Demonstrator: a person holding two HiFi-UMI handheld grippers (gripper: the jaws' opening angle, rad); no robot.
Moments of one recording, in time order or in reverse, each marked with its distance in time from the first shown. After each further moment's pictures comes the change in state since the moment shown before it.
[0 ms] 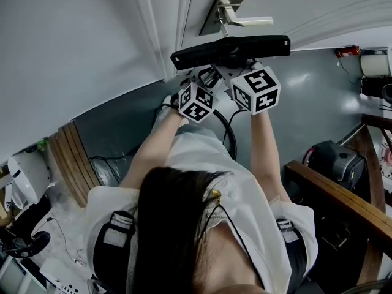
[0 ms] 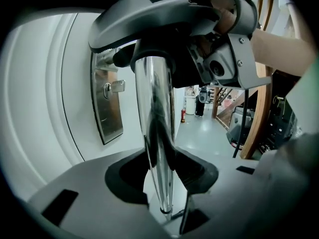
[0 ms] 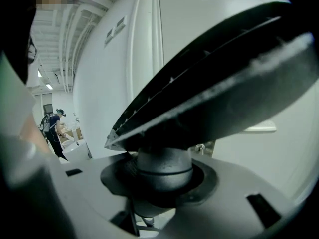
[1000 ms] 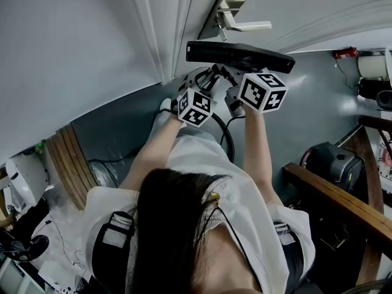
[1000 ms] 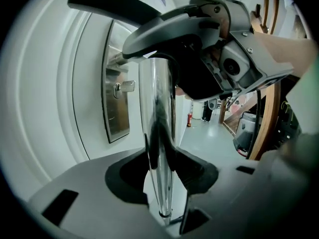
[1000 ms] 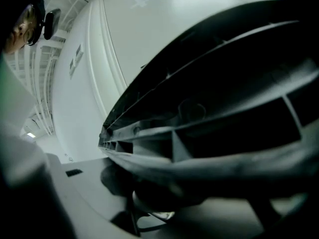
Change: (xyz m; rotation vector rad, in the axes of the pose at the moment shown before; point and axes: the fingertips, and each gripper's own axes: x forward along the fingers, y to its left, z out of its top) left arm 0.000 0.012 0.000 -0.070 -0.040 0.078; right arm -0.009 -0.033 -0.010 0.433 -0.076 -0.074
